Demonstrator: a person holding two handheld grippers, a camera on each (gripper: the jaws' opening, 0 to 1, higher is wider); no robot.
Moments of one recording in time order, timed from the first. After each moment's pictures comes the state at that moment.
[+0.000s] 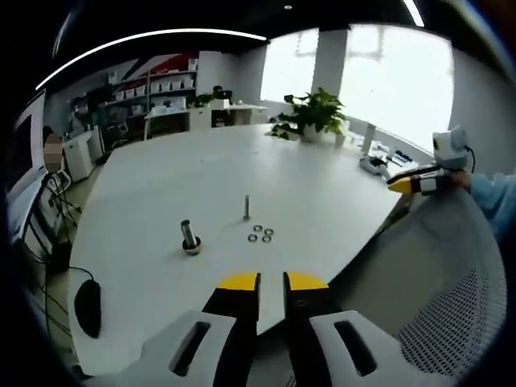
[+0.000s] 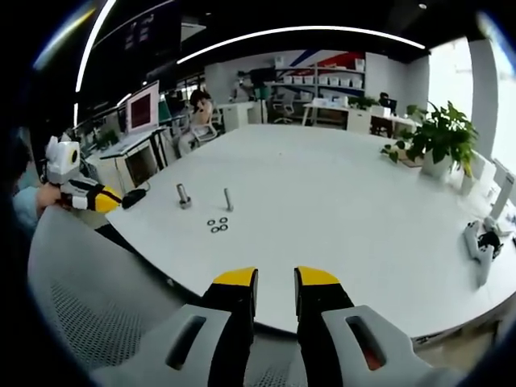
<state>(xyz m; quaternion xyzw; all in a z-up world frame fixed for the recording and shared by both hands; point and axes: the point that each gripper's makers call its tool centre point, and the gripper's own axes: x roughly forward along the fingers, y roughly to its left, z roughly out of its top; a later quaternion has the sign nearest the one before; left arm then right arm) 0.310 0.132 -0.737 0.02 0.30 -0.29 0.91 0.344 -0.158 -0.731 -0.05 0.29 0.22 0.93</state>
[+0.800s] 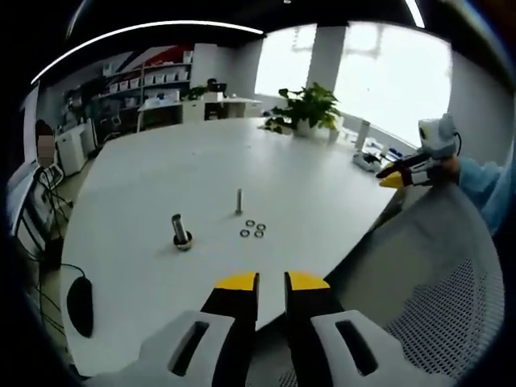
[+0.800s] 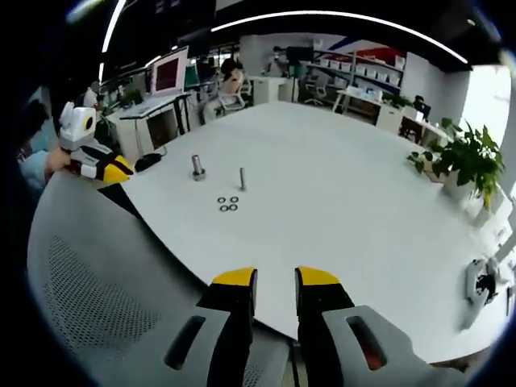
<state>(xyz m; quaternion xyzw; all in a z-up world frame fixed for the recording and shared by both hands) 0.311 0.129 -0.737 0.01 0.30 -0.30 0.91 0.366 -0.151 -0.724 -0.14 0.33 0.29 0.89</state>
